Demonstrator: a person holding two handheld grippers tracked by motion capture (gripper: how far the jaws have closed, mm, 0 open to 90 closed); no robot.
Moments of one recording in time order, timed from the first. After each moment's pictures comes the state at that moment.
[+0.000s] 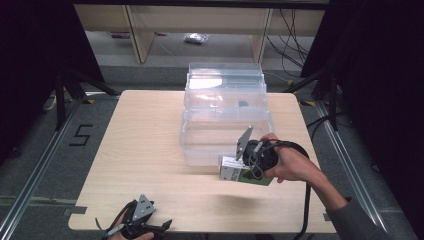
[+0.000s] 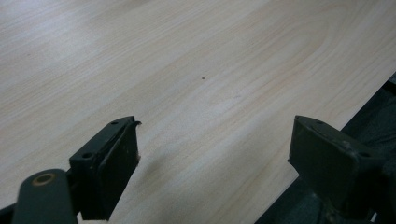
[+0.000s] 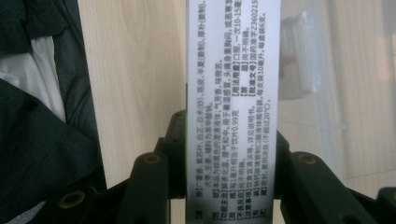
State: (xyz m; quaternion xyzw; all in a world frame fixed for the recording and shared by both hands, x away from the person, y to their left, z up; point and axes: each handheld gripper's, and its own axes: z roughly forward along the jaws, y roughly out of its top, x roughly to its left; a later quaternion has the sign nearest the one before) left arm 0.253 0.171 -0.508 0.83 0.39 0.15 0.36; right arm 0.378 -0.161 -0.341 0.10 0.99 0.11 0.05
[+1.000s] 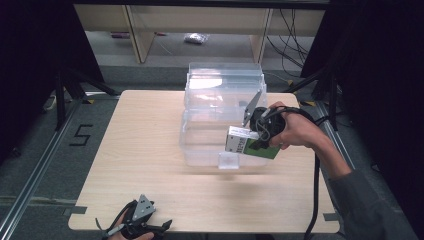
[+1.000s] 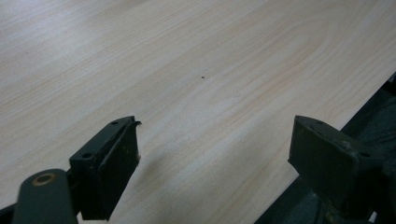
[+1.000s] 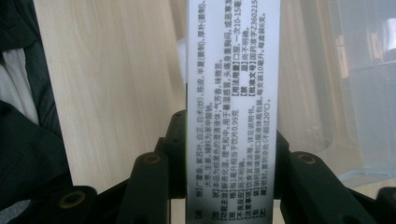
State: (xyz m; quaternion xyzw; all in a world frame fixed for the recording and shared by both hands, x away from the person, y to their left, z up) left arm 0.254 0.172 -0.509 0.84 0.39 0.15 0.36; right arm 0.436 -0.177 -0.294 0.10 0.99 0.11 0.07
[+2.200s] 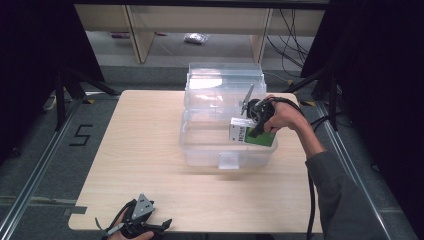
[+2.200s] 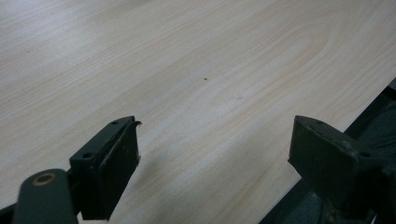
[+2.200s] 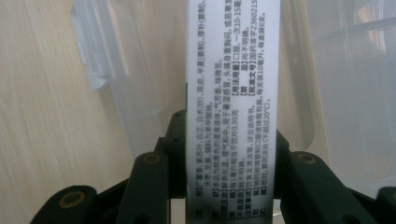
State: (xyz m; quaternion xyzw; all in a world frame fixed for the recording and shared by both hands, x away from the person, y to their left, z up) left arm 0.256 0.174 -0.509 0.83 0.39 0.15 0.36; right arm 0.527 -0.186 -0.351 0.13 0.99 0.07 0.05
